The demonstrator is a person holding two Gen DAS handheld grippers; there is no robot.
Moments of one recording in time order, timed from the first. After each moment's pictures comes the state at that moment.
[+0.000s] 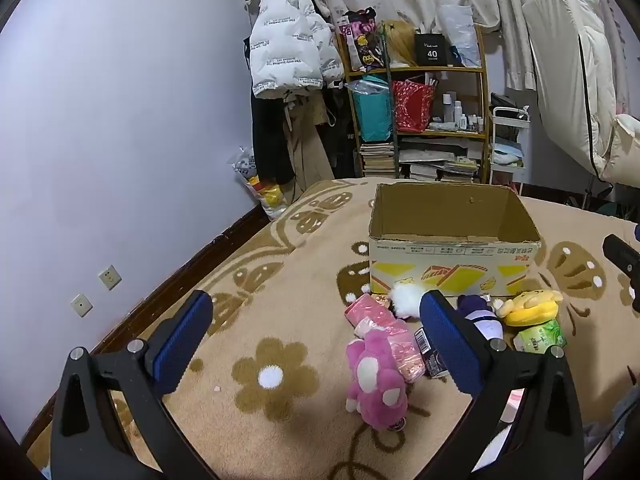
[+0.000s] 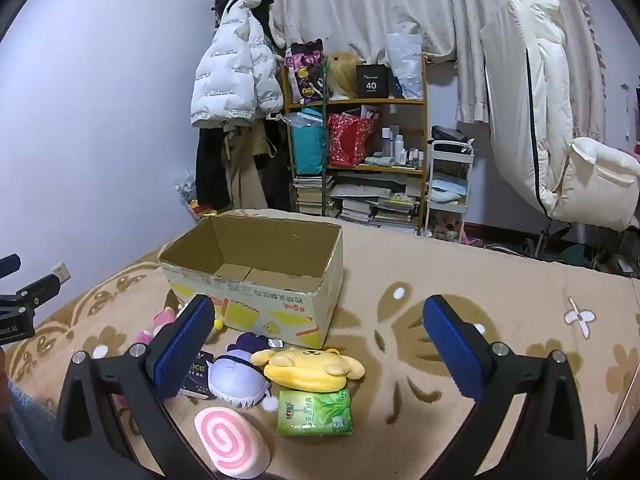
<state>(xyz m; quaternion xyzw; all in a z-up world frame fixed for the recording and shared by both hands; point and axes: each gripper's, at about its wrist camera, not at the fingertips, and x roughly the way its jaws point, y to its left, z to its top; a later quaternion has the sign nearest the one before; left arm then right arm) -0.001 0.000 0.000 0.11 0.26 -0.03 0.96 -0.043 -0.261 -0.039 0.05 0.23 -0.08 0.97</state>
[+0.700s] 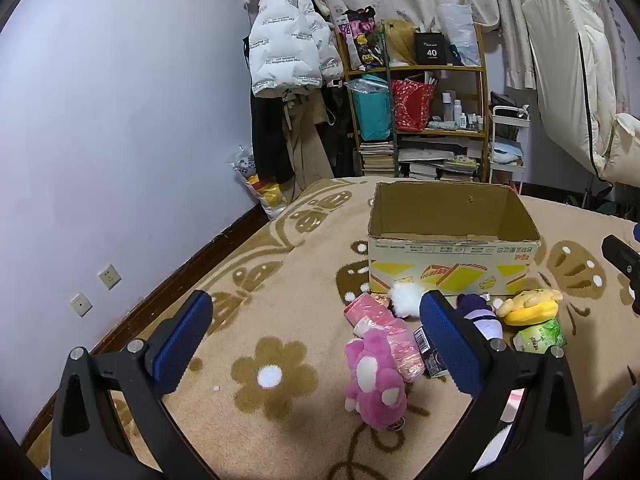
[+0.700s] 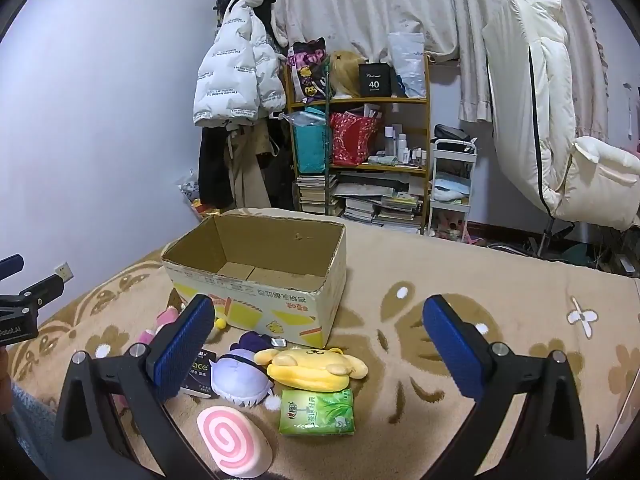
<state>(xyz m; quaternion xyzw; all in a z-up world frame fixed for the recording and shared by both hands) 0.000 0.000 0.001 0.11 0.27 -0.03 0.96 -0.042 -0.259 -0.038 0.06 0.23 -0.07 0.97</state>
